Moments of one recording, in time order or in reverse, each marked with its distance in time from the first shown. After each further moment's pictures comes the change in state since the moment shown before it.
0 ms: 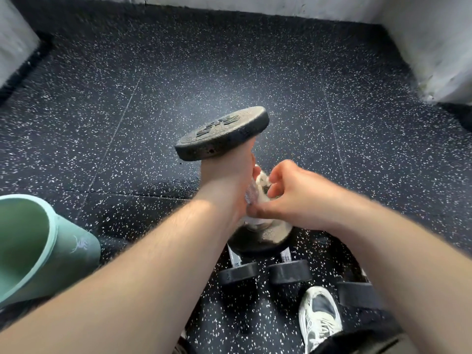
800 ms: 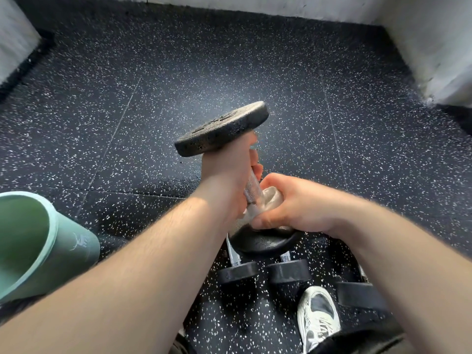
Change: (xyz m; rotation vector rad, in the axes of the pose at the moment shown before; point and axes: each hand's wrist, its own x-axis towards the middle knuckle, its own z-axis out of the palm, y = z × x) left_hand -0.005 0.010 -0.003 -0.074 -0.103 -0.082; right_hand 0.008 0.014 0.007 0.218 -0.179 -0.086
